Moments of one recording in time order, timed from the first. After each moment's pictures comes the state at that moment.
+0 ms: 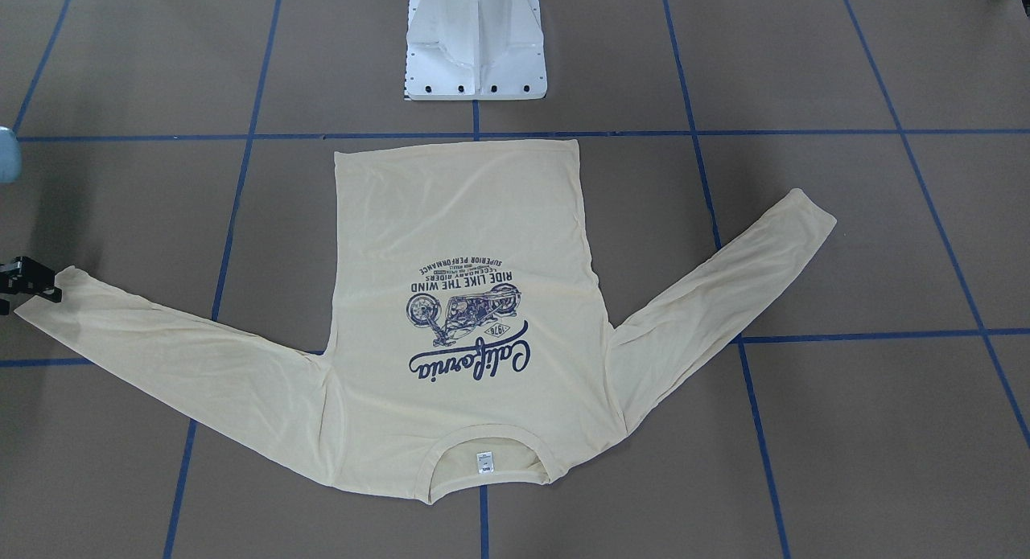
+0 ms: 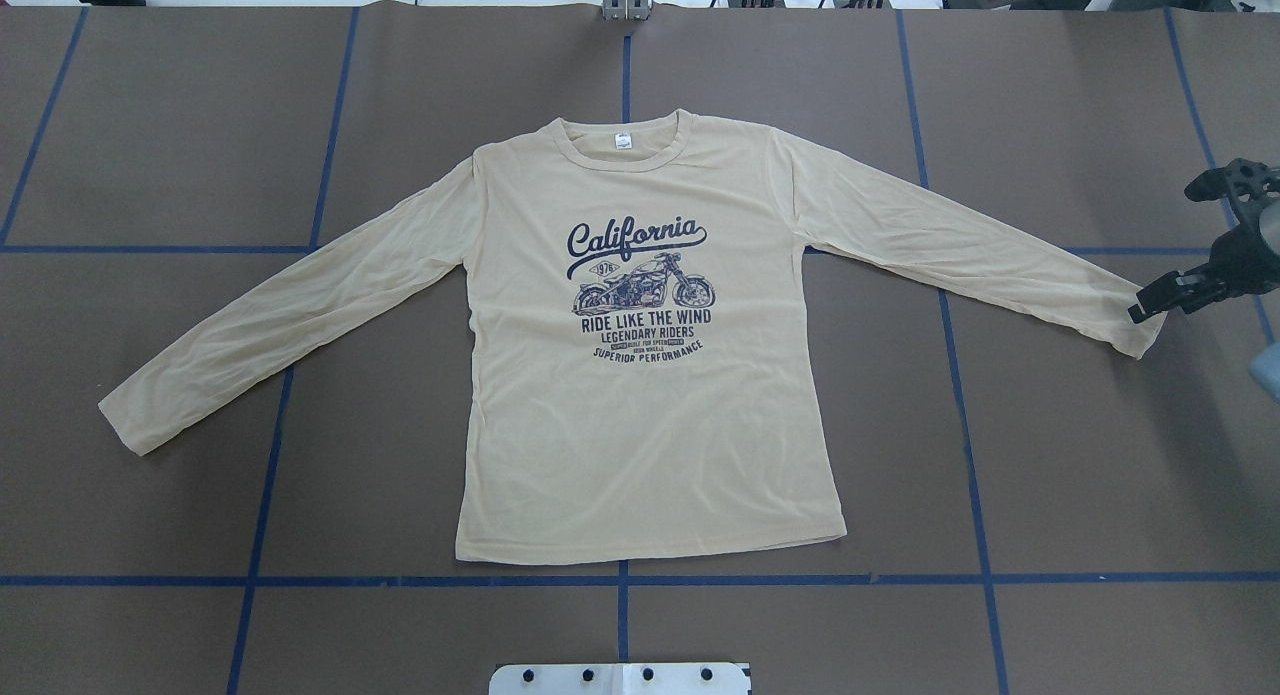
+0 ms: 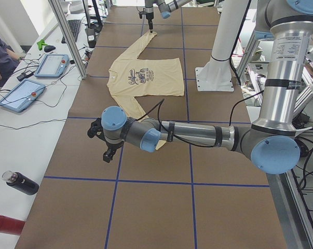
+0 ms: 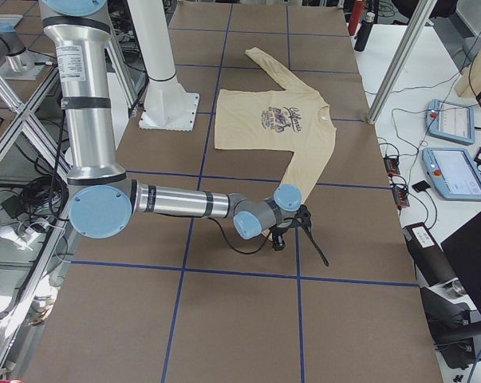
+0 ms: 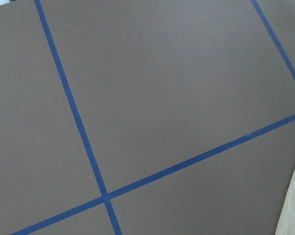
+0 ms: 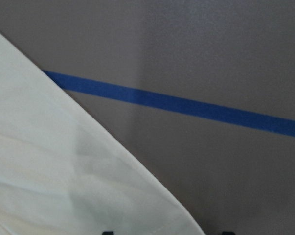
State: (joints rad) left arm -1.51 -1.67 -1.55 -1.89 -2.45 0.06; right arm 1.14 -1.49 1.33 -1.00 2.34 0.39
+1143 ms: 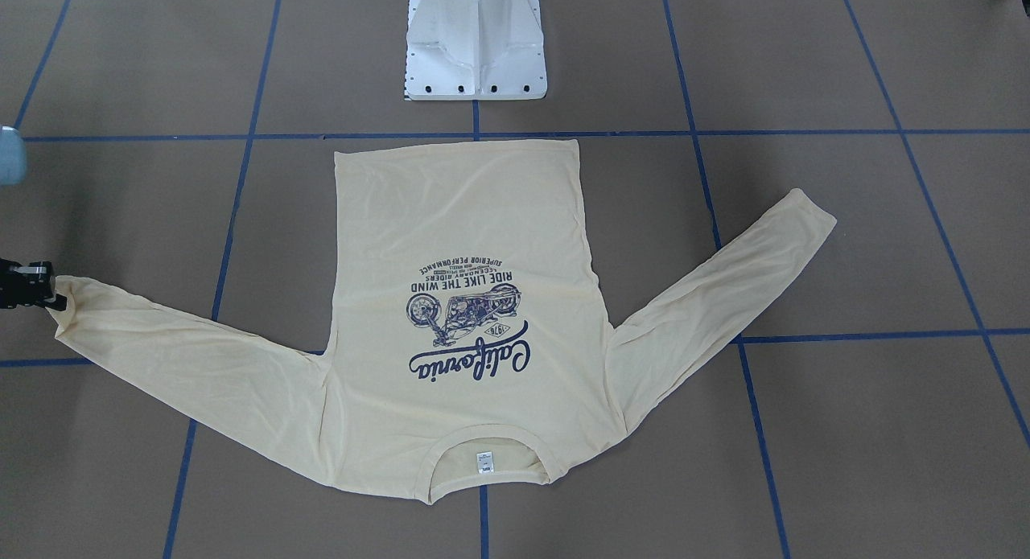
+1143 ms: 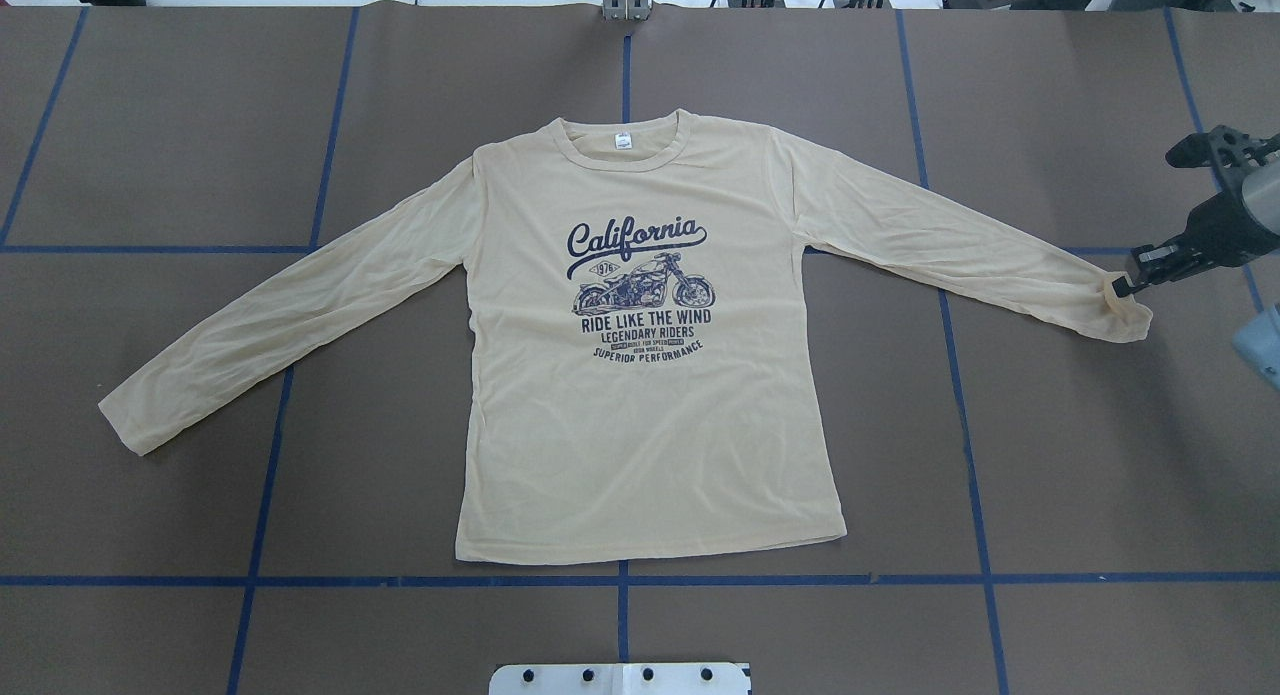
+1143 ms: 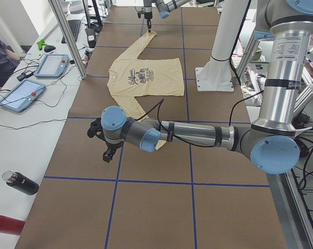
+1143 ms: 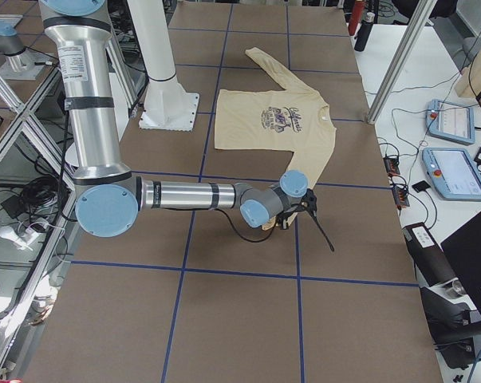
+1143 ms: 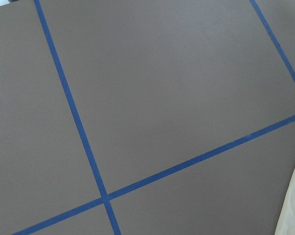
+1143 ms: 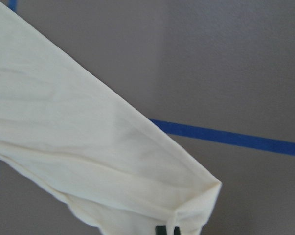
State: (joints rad) left arm -1.51 -1.67 -1.54 -1.89 -2.45 0.05; right arm 1.15 -1.45 1.42 -1.00 2.44 0.56
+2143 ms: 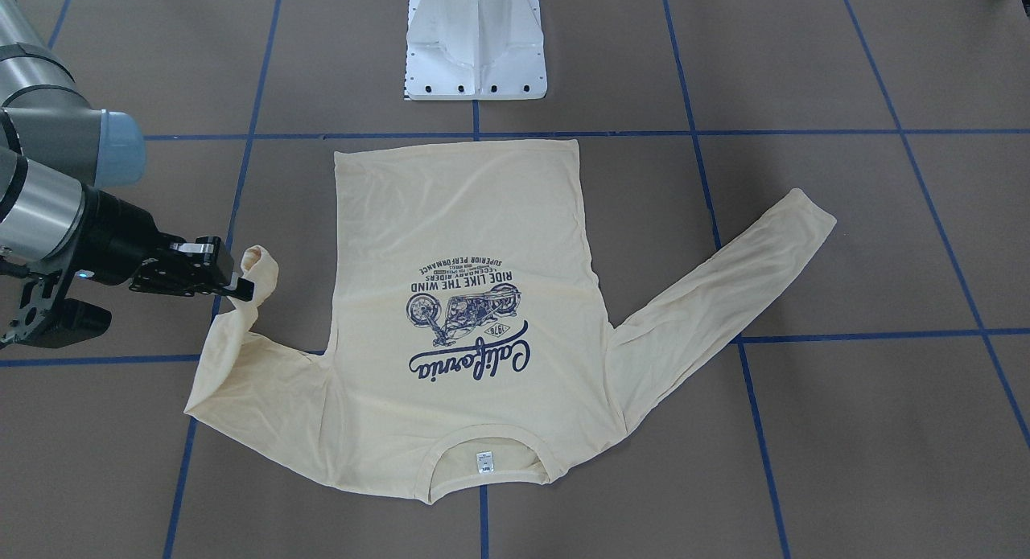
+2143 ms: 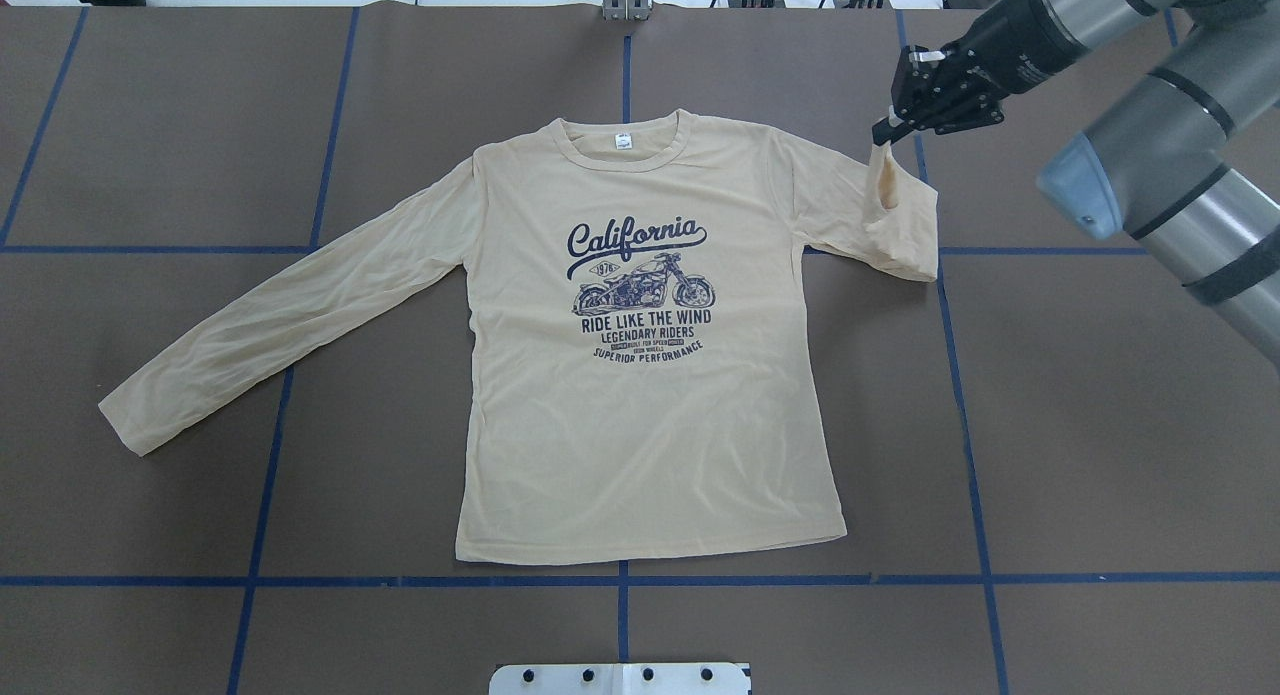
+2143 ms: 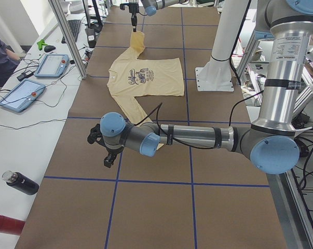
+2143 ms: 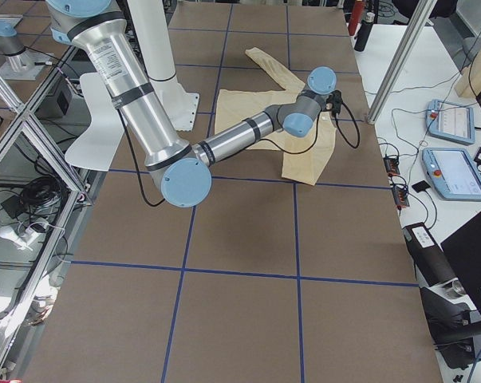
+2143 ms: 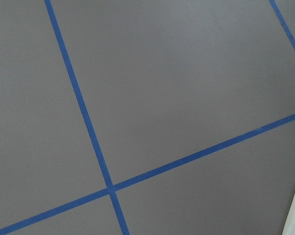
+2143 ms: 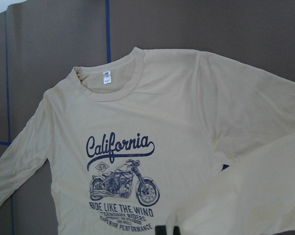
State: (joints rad) left arm -1.51 -1.67 -1.50 -1.89 -2.46 0.06; right arm 1.08 -1.00 1.52 -1.00 2.58 1.15
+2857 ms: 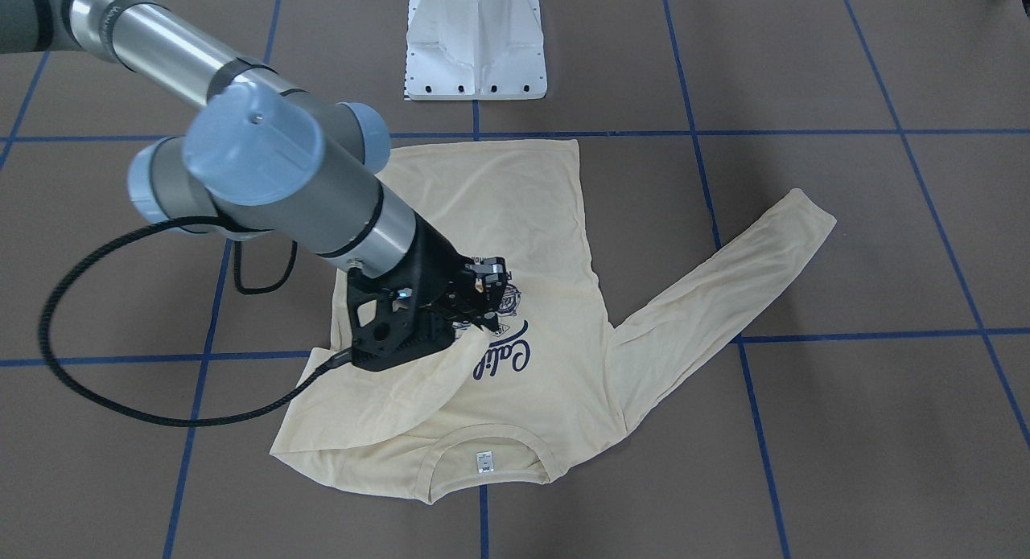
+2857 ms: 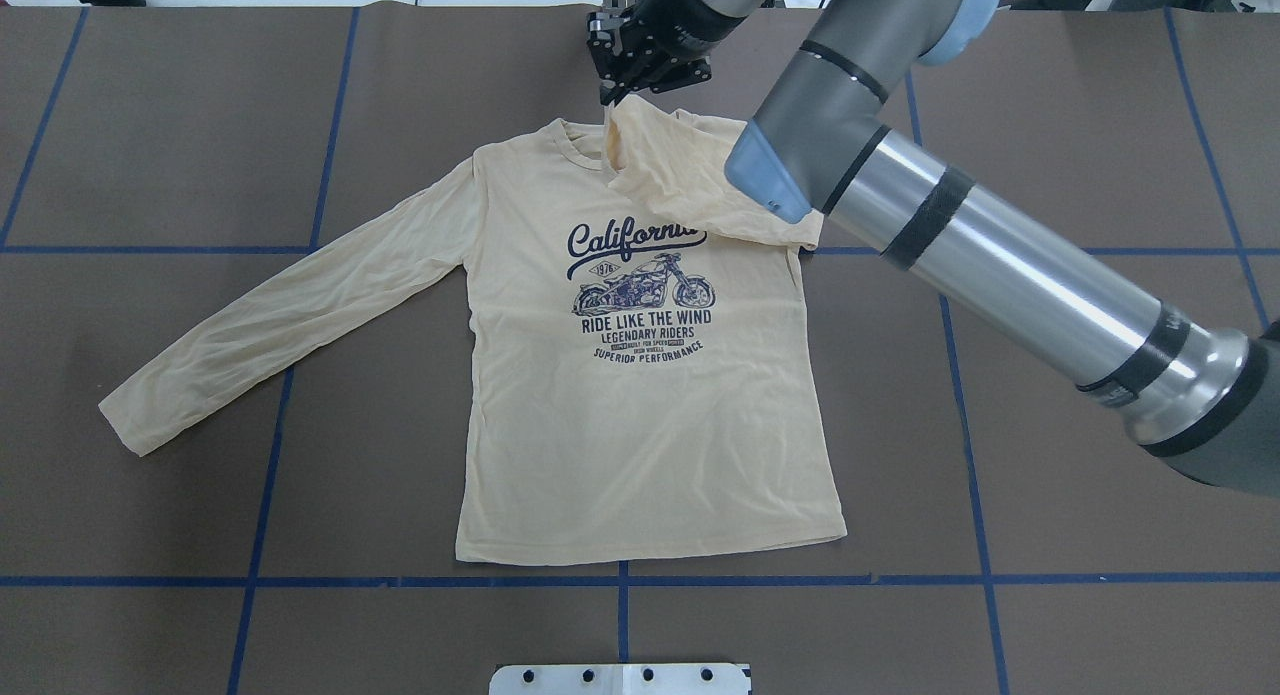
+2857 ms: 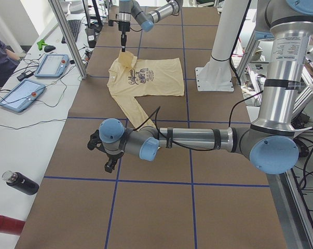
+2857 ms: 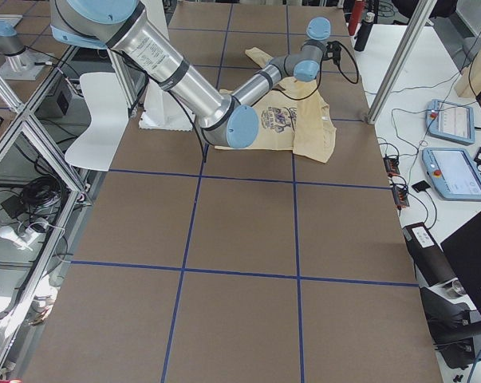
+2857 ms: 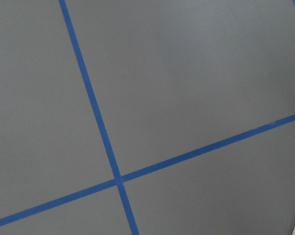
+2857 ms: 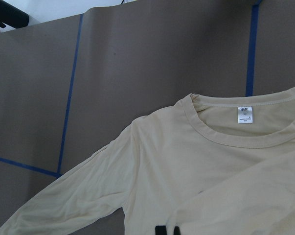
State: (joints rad) left arm -1.51 -1.67 -1.46 -1.89 -2.46 0.06; right arm 0.83 -0.57 1.18 -1.00 2.22 1.18
